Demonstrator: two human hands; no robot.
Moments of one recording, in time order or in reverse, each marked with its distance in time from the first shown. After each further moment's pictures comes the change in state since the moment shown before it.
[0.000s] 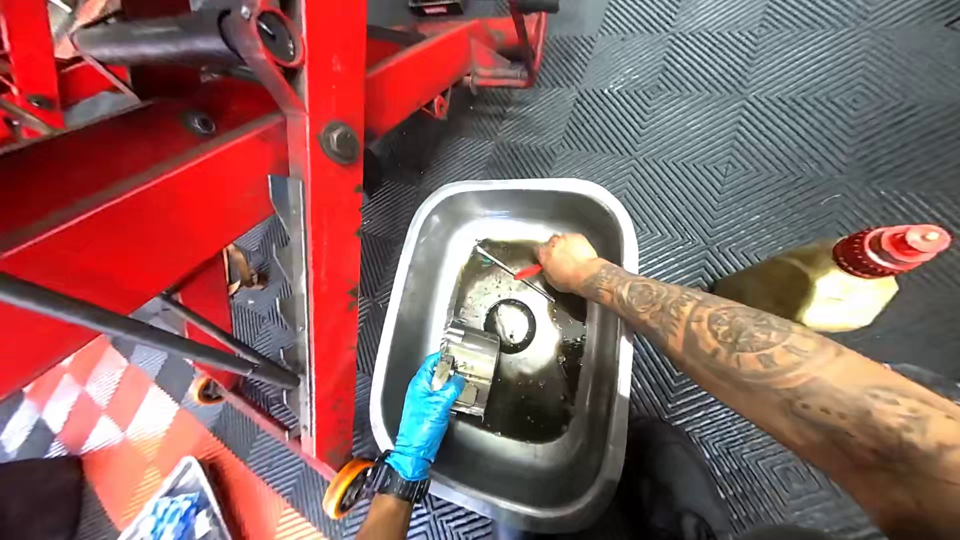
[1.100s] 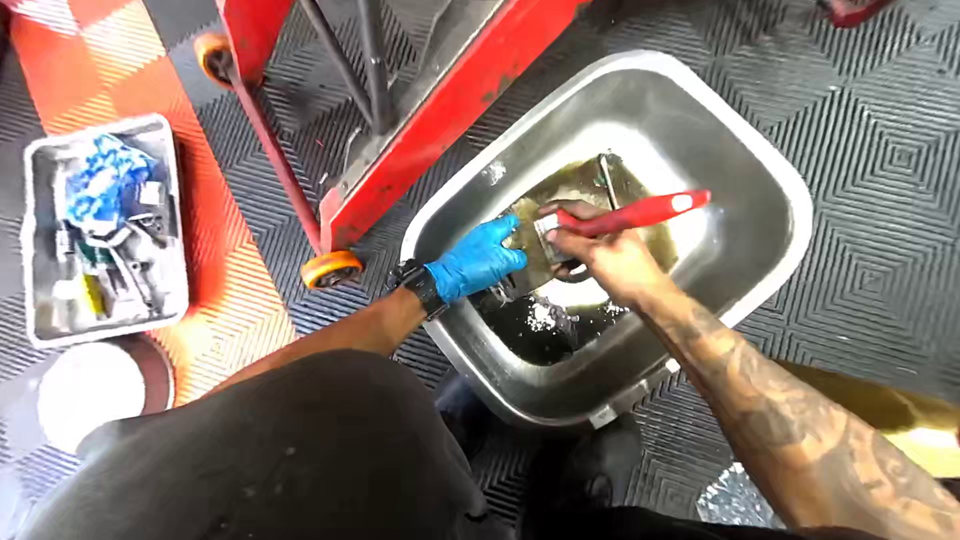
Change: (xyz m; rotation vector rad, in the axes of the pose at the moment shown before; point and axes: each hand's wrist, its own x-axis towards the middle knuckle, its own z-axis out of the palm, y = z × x) left_hand 0.019 -0.007 -0.023 0.059 -0.181 0.114; right_hand -0.065 -0.129 -0.020 1.160 -0.196 -0.289
